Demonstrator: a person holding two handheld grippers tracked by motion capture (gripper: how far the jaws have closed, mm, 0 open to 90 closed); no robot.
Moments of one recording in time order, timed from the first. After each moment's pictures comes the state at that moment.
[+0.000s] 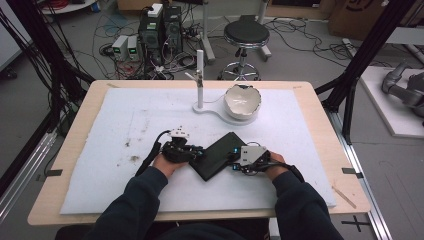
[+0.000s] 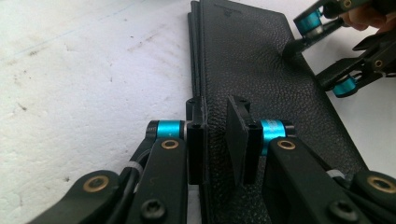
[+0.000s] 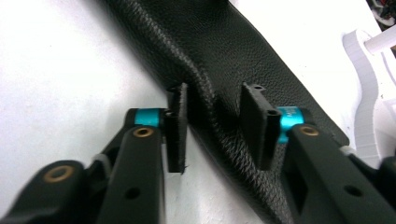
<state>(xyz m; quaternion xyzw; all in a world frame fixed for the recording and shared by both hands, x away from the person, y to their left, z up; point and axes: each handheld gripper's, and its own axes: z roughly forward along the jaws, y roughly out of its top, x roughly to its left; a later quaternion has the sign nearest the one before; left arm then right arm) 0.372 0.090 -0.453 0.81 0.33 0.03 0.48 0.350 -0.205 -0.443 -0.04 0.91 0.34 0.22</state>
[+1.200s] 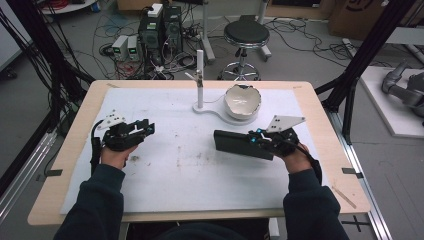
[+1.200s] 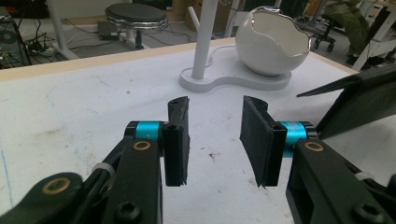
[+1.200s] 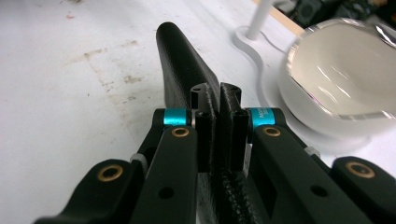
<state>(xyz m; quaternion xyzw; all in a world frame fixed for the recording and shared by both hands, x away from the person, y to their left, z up) 0.356 0.227 -0.397 0.70 0.40 0.20 0.56 0.342 -0.250 -0.349 0.23 0.86 0.41 0.20</state>
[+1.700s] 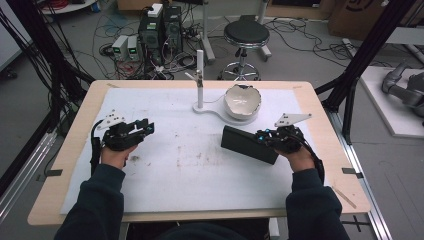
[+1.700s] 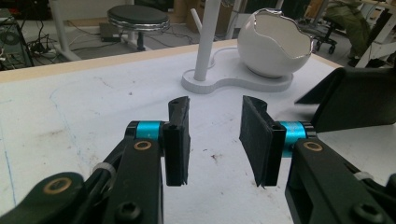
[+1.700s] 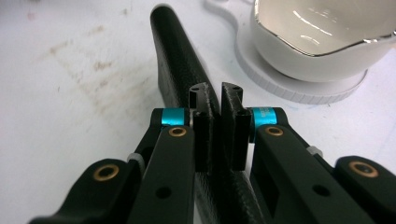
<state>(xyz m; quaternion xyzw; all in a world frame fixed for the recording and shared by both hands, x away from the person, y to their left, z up) 0.357 0.227 -0.399 0.70 0.40 0.20 0.56 0.362 -0.276 -0.373 0.31 0.84 0.41 0.16</state>
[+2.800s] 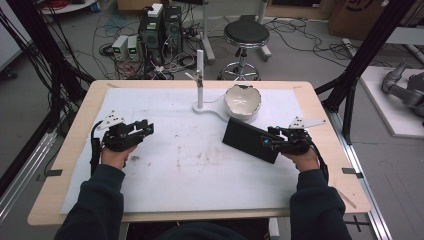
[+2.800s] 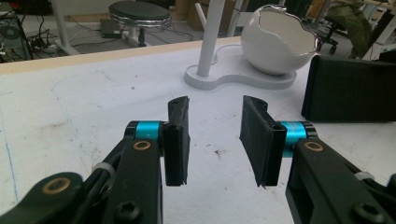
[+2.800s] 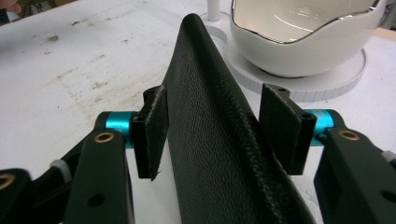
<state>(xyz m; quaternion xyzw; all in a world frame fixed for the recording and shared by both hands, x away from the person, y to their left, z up) 0.359 0.230 -0.404 0.70 0.40 0.20 0.56 0.374 -0.314 -0.405 0.32 0.80 0.49 0.13</state>
